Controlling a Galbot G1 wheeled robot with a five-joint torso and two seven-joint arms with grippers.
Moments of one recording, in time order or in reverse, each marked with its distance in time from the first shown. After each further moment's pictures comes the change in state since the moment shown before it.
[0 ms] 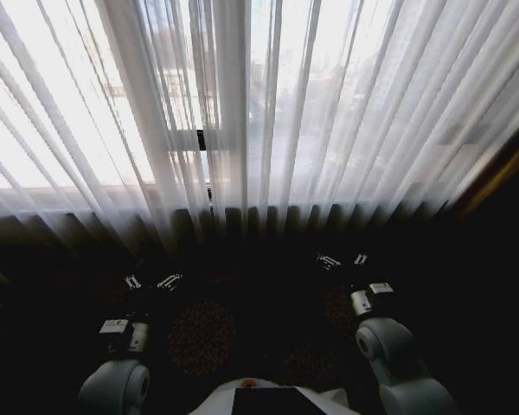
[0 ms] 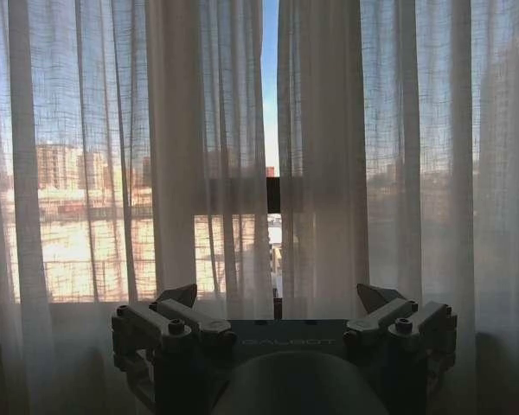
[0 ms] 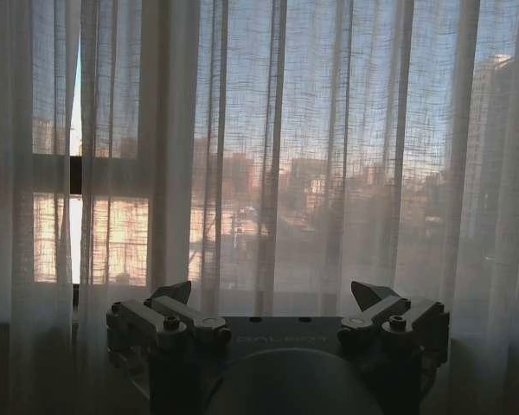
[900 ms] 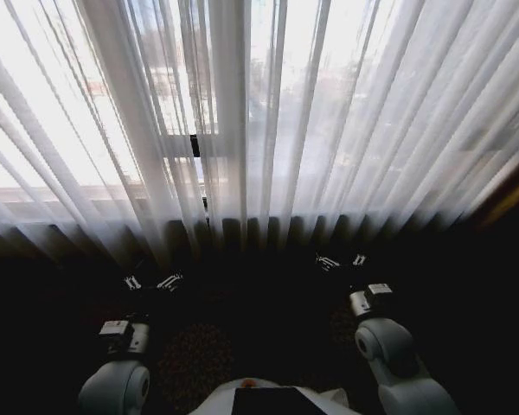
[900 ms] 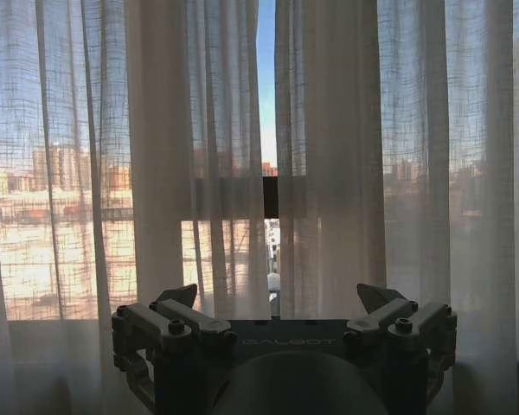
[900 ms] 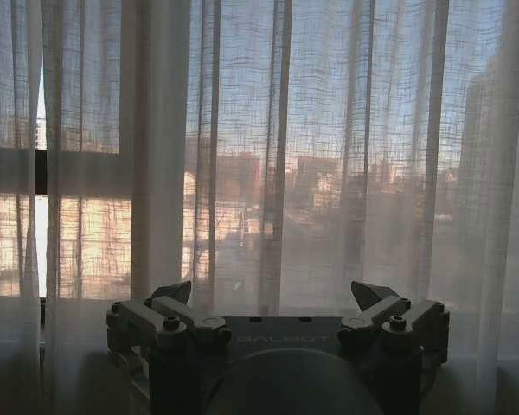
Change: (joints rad) left arm 0.003 -0.007 0.001 0.000 0.002 -0.007 0.002; right arm 0.000 0.003 -0.002 -0.009 -0.001 0.006 -0.010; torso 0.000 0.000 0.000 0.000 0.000
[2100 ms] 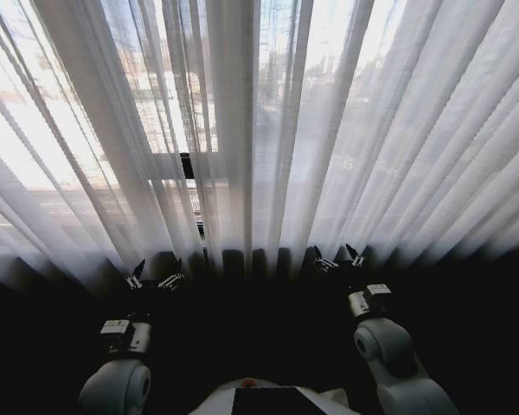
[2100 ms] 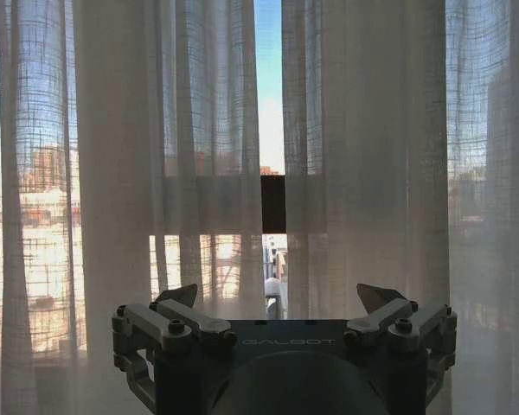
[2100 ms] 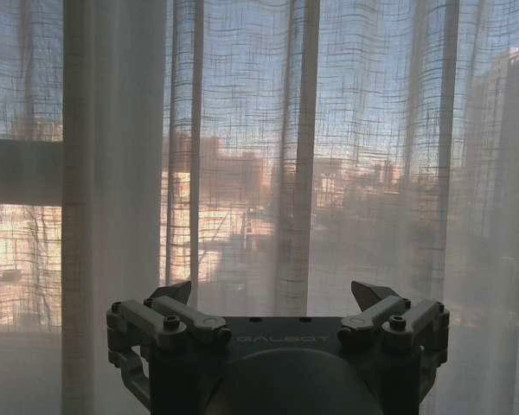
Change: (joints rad) left arm -0.005 -0.001 0.006 0.001 -0.001 0.003 0.002; right arm -0.001 0.005 -0.003 -0.008 -0.001 0.002 -0.004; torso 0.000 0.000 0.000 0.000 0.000
